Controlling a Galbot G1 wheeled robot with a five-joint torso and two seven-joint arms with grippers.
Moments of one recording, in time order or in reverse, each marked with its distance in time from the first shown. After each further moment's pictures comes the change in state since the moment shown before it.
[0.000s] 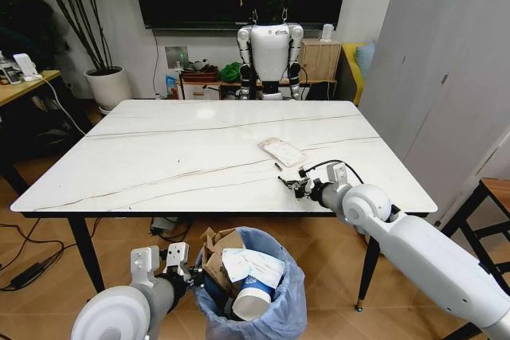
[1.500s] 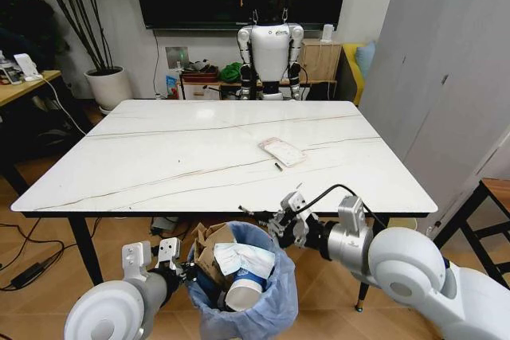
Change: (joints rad) left arm -0.001 -0.003 -0.059 0.004 -0.029 0.000 -0.033; right arm -0.275 -0.183 0.097 0.609 0.014 -0.016 -0.069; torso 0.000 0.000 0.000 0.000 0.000
